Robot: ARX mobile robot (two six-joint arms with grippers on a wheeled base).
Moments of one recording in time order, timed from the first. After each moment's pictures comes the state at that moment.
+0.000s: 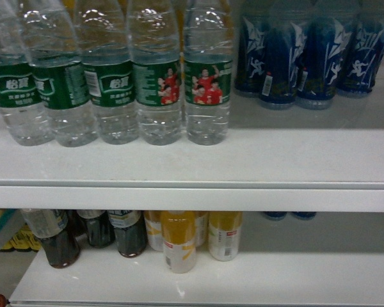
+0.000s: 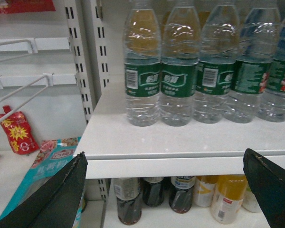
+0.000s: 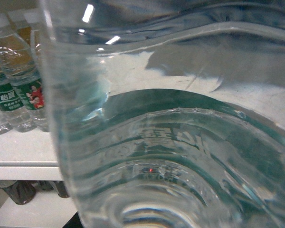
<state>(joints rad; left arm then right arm) 0.00 0.01 0.01 0.00 0.00 0.00 0.14 0.43 0.26 0.06 0.01 0.14</state>
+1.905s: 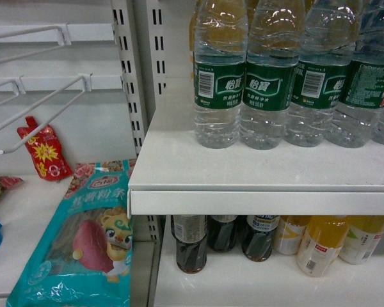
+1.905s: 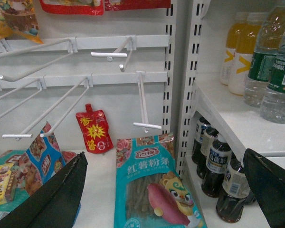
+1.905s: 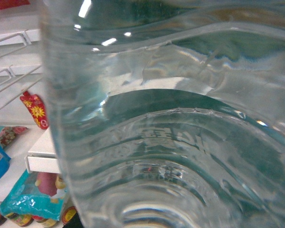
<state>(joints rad) 0.00 0.01 0.01 0.00 0.00 0.00 0.21 0.62 0.29 0.18 -0.01 0.15</state>
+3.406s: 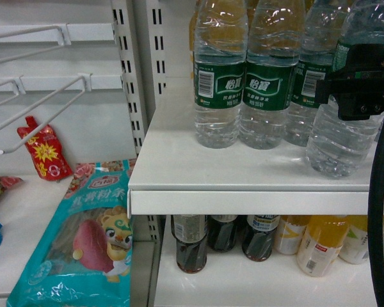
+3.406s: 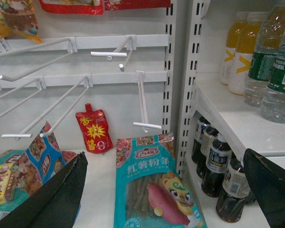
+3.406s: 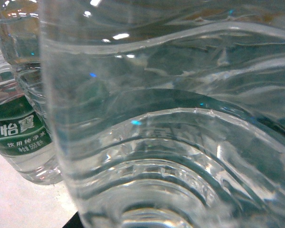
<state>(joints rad) 0.00 0.01 0.01 0.00 0.00 0.00 0.27 1.59 0.70 0.67 0.10 0.07</state>
